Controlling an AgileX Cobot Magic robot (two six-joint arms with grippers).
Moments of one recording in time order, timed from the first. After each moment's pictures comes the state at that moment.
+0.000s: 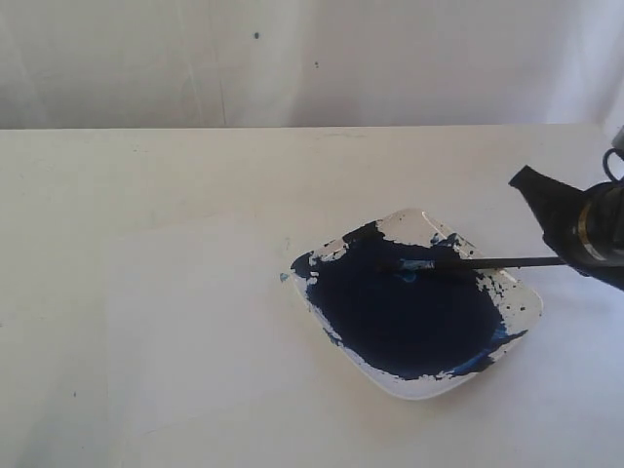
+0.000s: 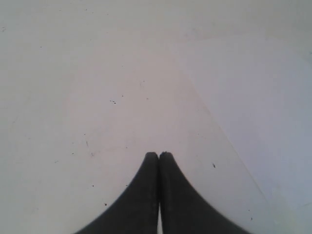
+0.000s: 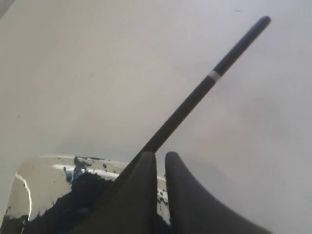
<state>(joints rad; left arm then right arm) -0.01 0.09 0.02 -0.21 0.39 0.11 0.39 1.51 -0.73 -1.10 0.40 2.09</state>
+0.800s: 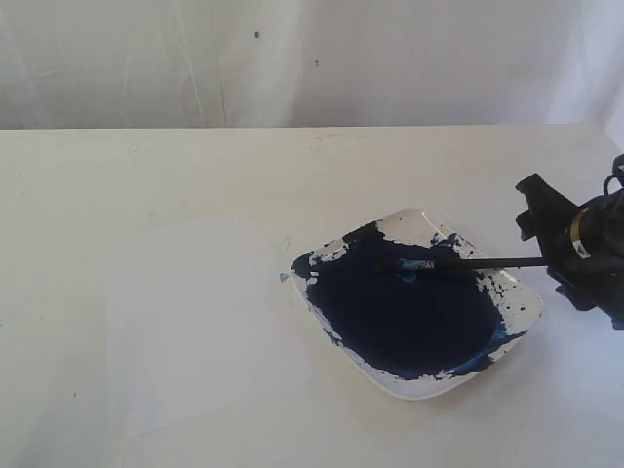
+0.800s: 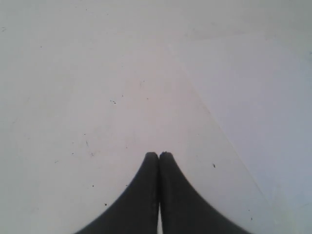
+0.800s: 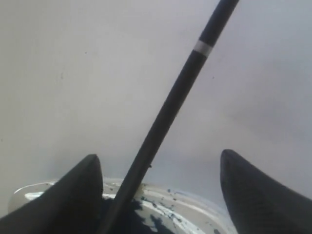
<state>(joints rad) -0.01 0.09 0.02 -0.21 0.39 0.11 0.26 1.68 -0.79 -0.92 0.21 2.09</state>
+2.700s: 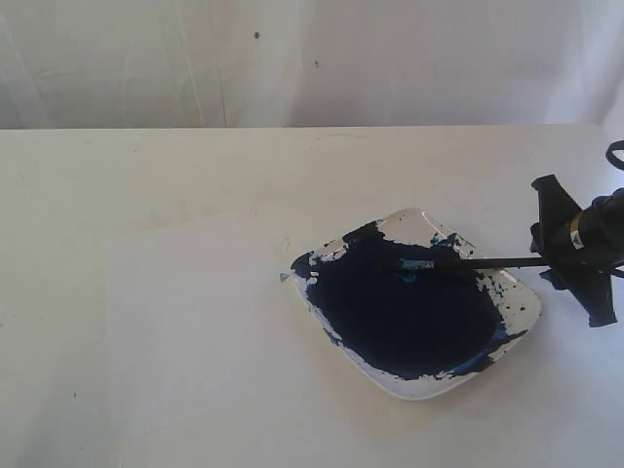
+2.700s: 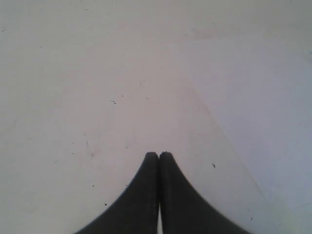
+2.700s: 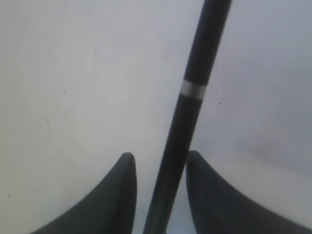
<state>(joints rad) -0.01 0.09 0.02 -0.21 0.39 0.11 0.17 1.84 -0.88 -0.76 0.10 2.09</state>
